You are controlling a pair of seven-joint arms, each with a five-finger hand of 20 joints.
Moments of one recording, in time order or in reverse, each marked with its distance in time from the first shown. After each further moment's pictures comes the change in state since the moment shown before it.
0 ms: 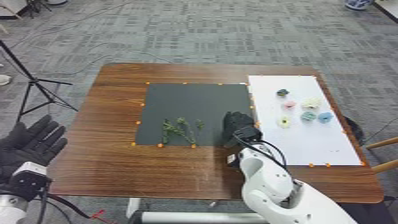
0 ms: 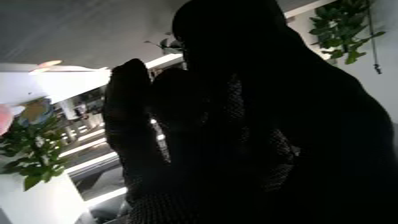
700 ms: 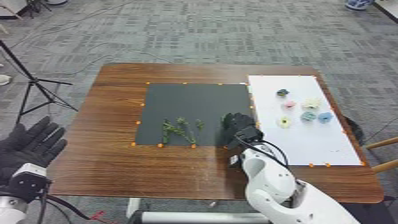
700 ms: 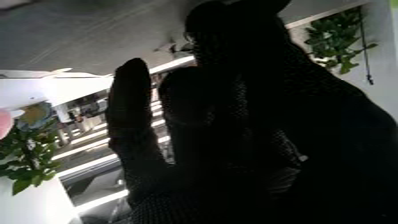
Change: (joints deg) left arm 0.5 -0.3 -0.1 0.0 -0.1 0.0 0.1; right arm -1.1 0.9 1.3 -0.3 -0.2 -1.8 -1.9
